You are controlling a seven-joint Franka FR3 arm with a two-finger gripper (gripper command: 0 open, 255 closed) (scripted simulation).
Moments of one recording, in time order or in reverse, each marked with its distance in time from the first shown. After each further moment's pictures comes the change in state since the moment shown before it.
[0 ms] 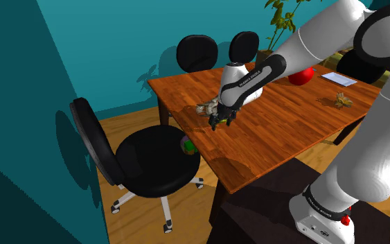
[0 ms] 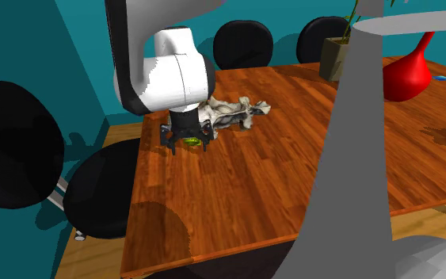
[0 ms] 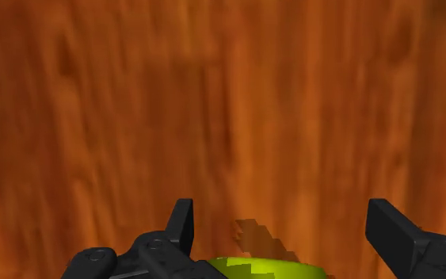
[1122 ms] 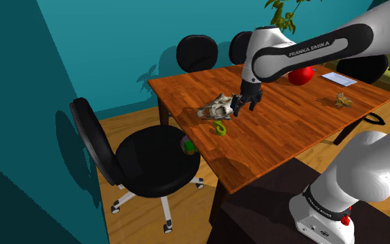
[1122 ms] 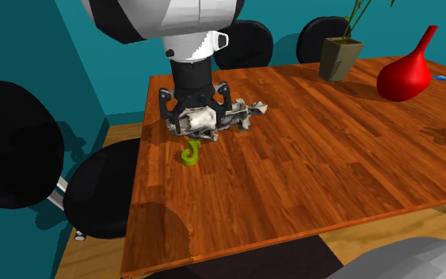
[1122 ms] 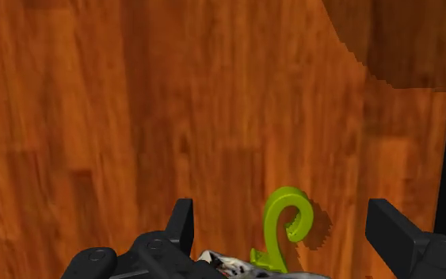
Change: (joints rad) arm -0.016 -0.511 -0.007 -0.134 -0.069 -0.405 -0.009
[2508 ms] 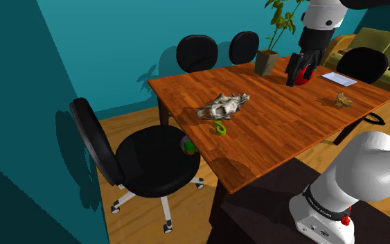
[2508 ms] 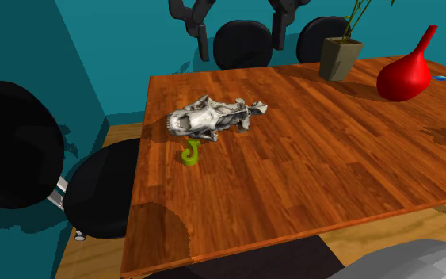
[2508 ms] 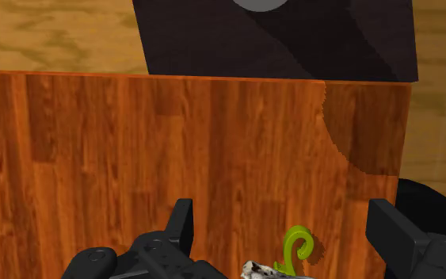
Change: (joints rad) arm -0.026 -0.468 0.001 0.203 -0.053 -0.709 -0.099
